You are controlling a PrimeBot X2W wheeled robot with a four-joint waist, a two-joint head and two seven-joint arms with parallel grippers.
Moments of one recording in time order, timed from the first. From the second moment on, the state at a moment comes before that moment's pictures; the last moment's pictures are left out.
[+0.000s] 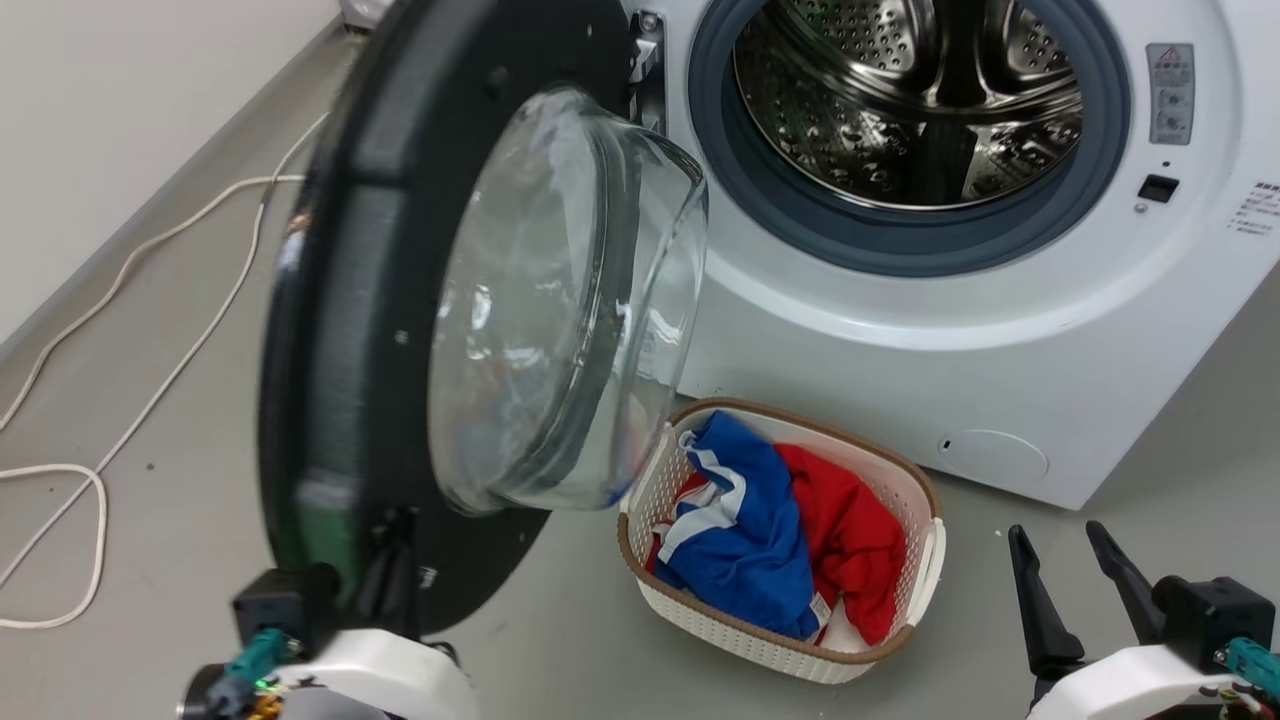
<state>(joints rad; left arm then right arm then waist) 0.06 0.25 -0.30 -0.13 -0.43 0.29 0.01 0.10 -0.08 -0.05 0.03 0.14 0.13 -0.02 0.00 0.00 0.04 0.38</state>
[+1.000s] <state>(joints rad) -0.10 0.38 0.09 0.12 -0.66 0.22 -0.19 0.01 -0.14 -0.06 -0.01 0.15 0.13 0.01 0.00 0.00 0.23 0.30</state>
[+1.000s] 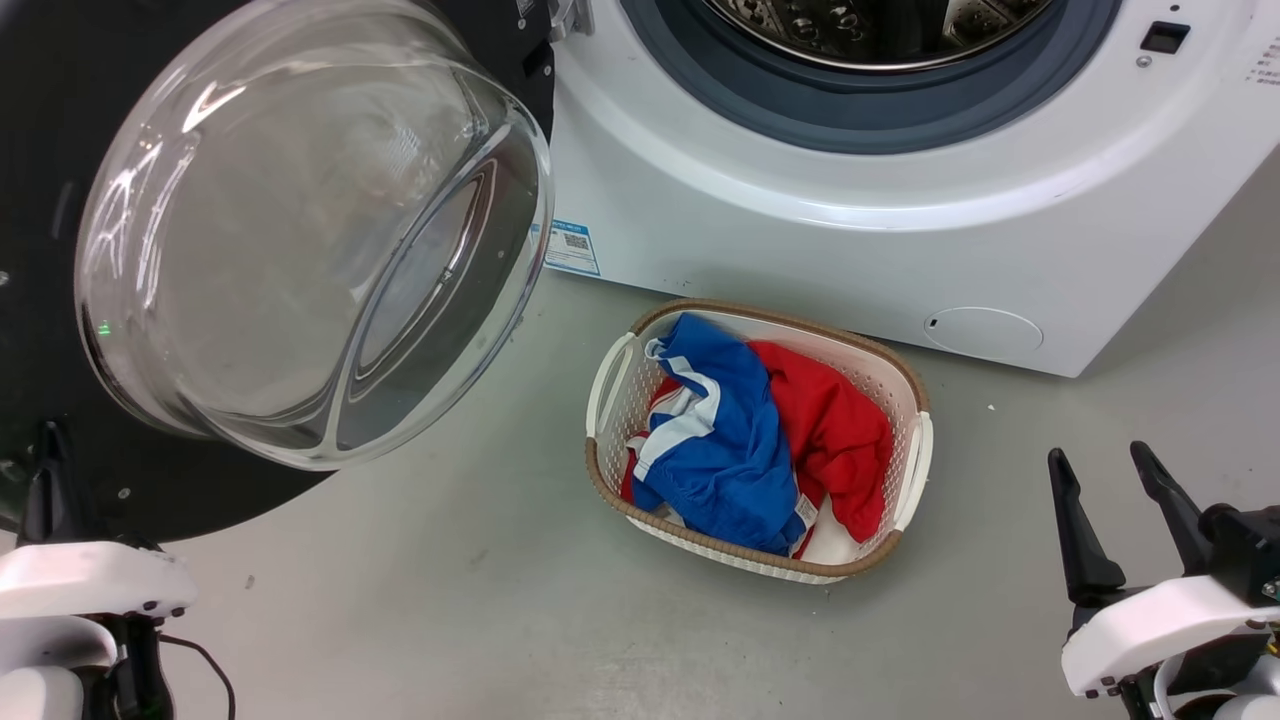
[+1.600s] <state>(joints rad) 0.00 0.36 0.02 0.07 -0.60 0.25 -0.18 0.02 -0.11 -0.06 0.04 0.15 0.13 -0.02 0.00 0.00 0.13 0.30</state>
